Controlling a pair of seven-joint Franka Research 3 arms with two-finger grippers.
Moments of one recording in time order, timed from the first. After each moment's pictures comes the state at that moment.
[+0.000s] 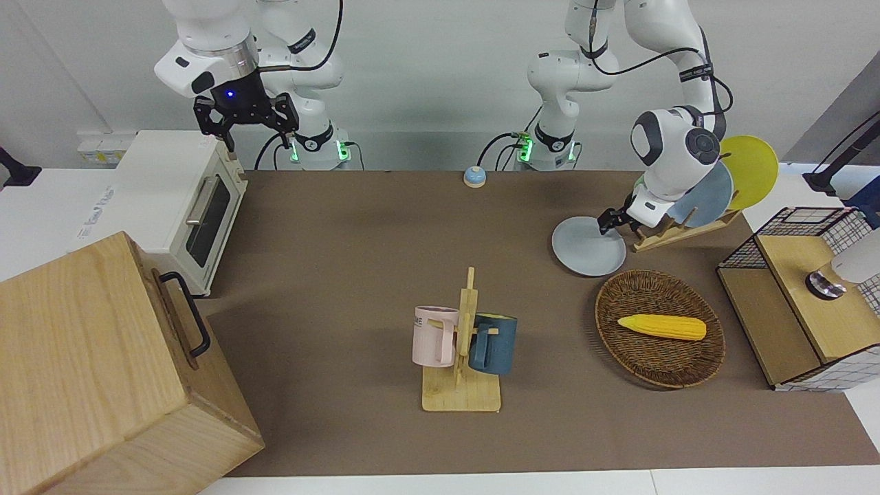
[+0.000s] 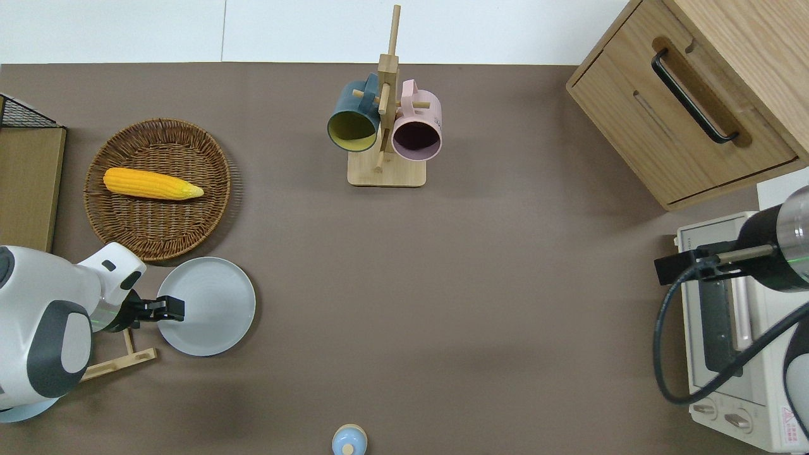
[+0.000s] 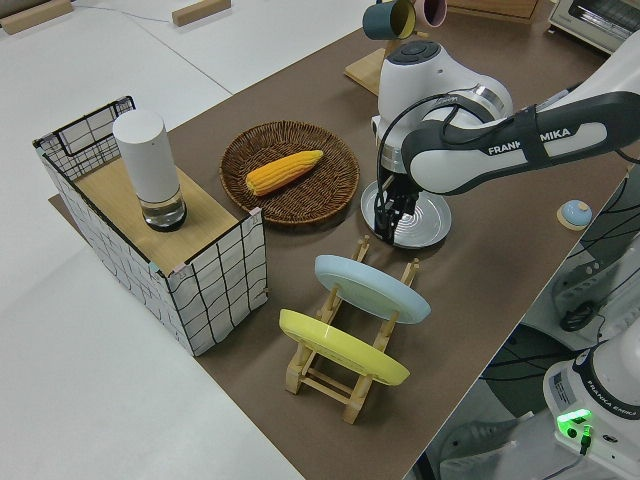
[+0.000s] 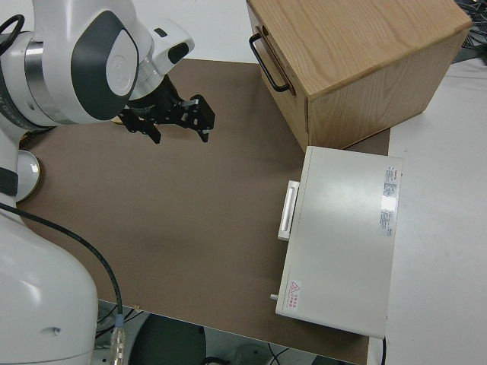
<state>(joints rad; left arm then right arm) -0.03 -0.03 0.14 -2.34 -0.03 2.12 0.01 -0.05 -0.06 0.16 -1.54 -0.04 1.40 0.01</state>
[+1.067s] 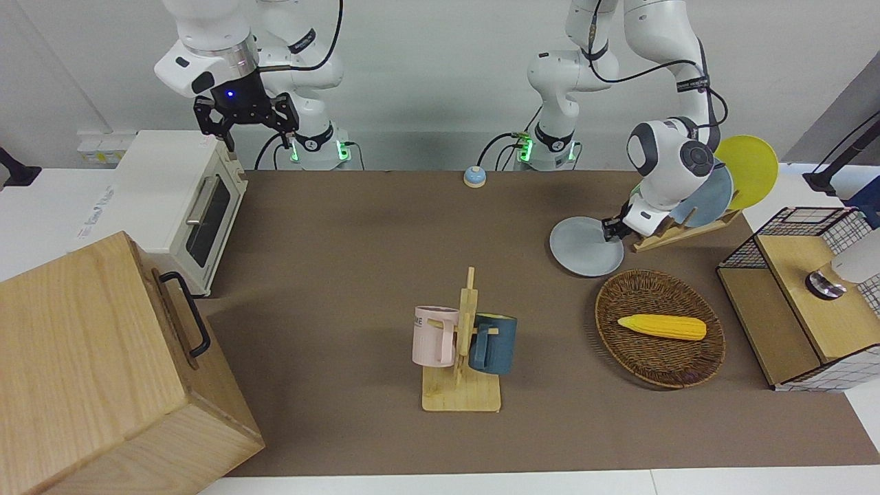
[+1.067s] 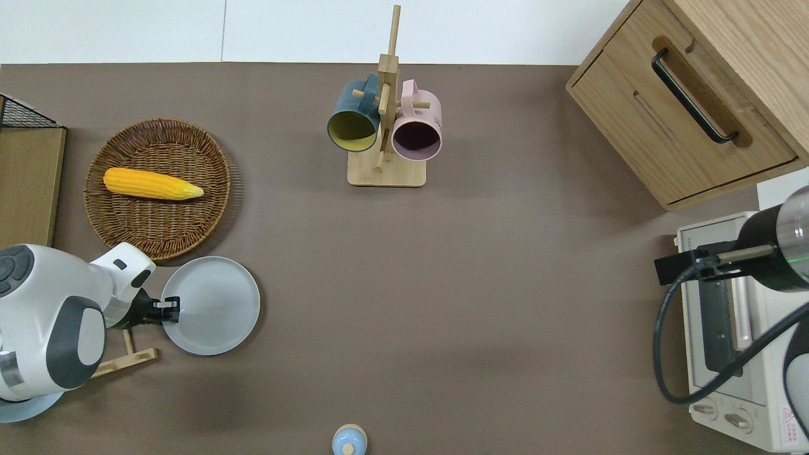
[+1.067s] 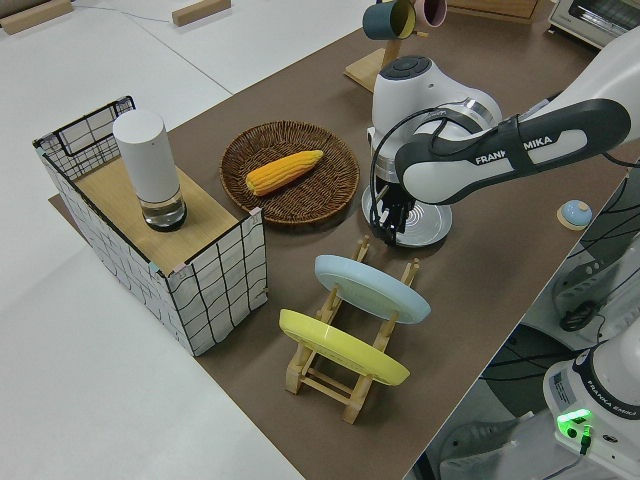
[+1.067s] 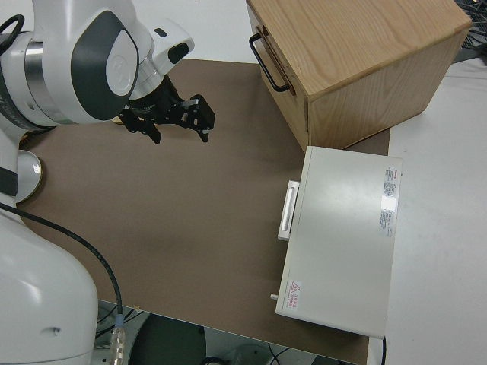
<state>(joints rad) -0.03 0.02 0.14 -2.34 -0.04 2.17 0.02 -0.05 -0.06 0.16 -1.54 -0.04 1.40 0.01</state>
